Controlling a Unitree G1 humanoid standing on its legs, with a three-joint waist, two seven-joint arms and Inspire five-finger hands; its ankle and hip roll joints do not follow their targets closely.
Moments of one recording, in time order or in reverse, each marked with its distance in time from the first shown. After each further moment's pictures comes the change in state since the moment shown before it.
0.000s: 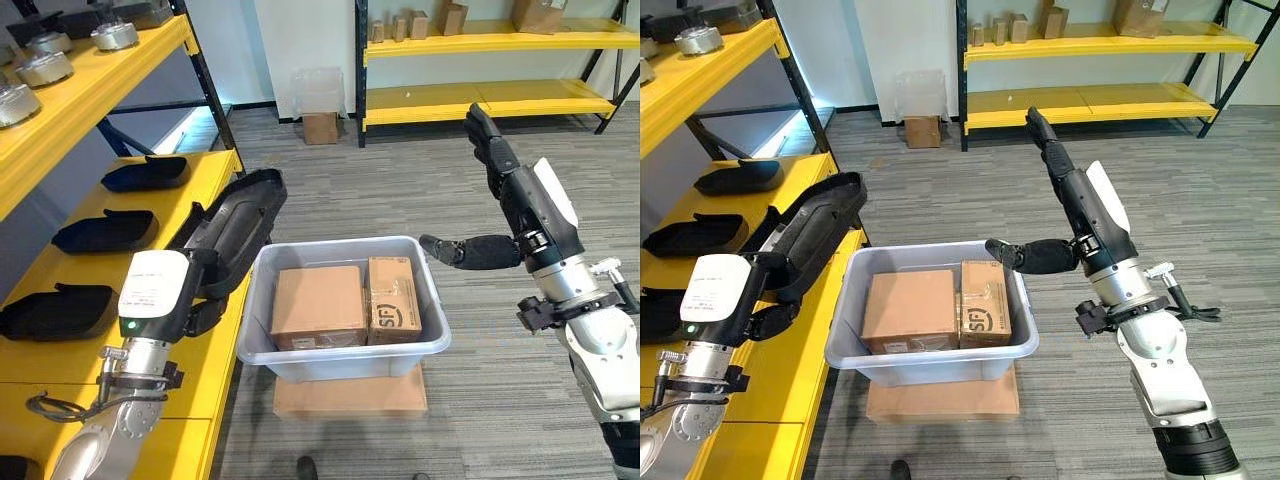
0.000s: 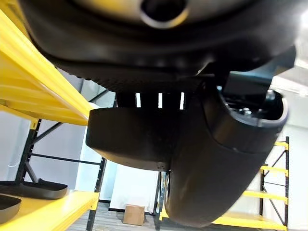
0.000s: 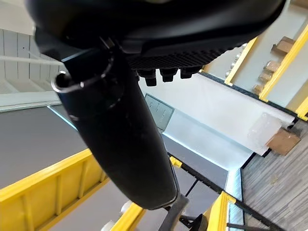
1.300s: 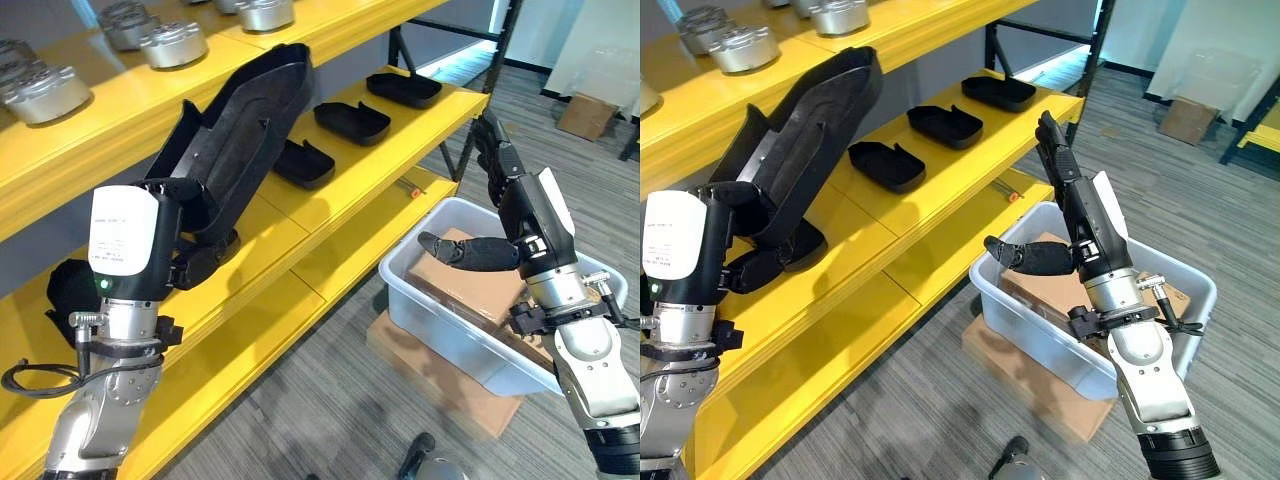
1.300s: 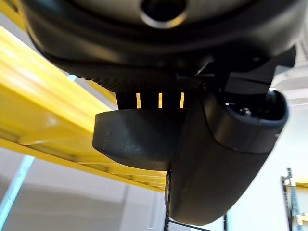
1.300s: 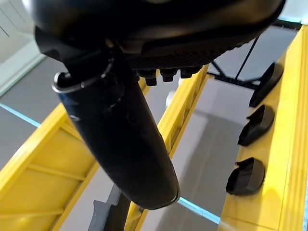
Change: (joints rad) left arm -0.173 -0.026 0.065 -0.118 -0.044 -0.032 0.007; right arm 0.041 0.067 -0.035 0.000 0.014 -0.006 -0.041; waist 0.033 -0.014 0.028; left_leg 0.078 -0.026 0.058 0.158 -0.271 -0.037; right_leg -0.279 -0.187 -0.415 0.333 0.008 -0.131
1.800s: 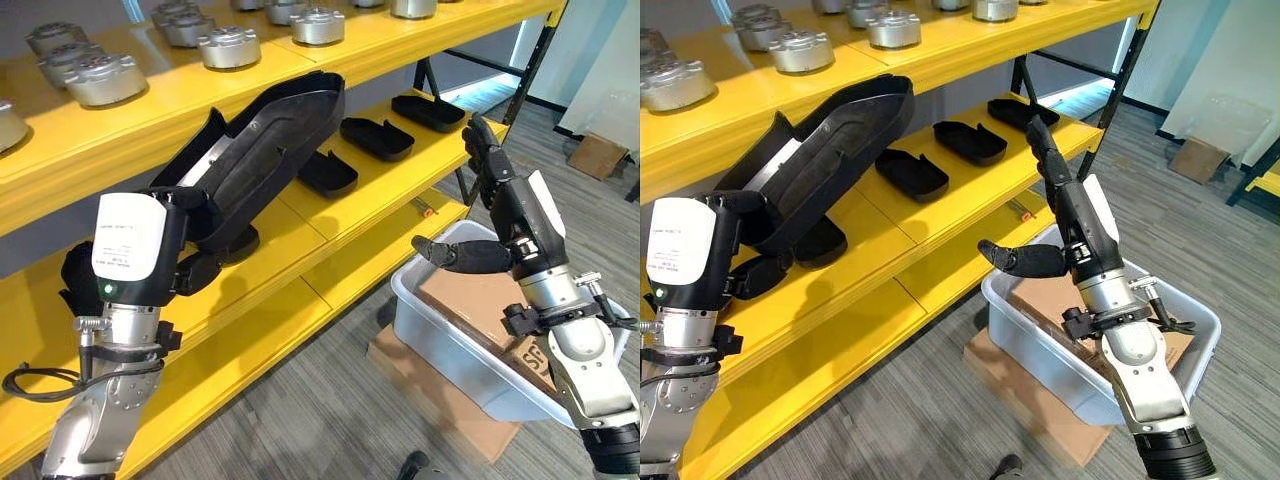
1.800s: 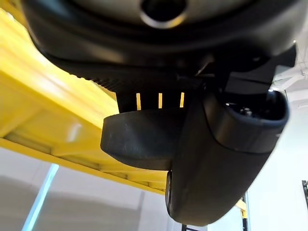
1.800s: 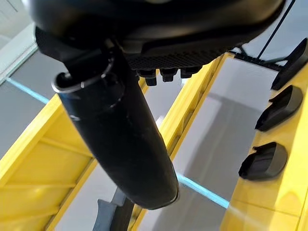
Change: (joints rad) left arm 0.021 0.009 0.002 0.001 0.057 -0.003 -0.002; right arm -0.006 0.011 0.038 0.000 -0.031 0.001 0.009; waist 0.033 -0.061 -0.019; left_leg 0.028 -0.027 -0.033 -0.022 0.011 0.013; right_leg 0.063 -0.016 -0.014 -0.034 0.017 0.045
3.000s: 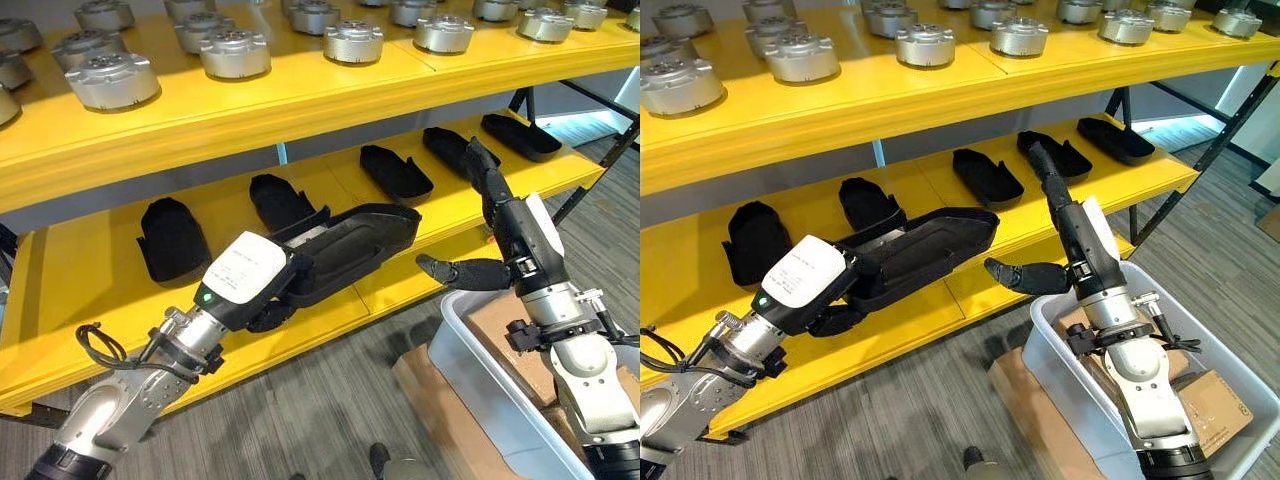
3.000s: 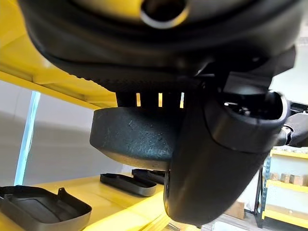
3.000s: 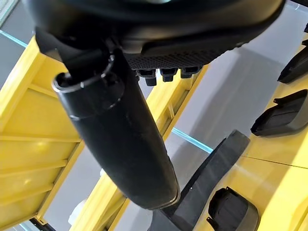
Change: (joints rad) left arm -0.078 0.219 -0.335 0.003 -0.074 -0.103 -0.220; right arm 0.084 0.020 -0.050 -0.002 -0.043 -0.020 0.021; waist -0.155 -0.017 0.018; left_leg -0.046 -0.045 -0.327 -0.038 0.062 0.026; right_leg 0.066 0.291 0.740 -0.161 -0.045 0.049
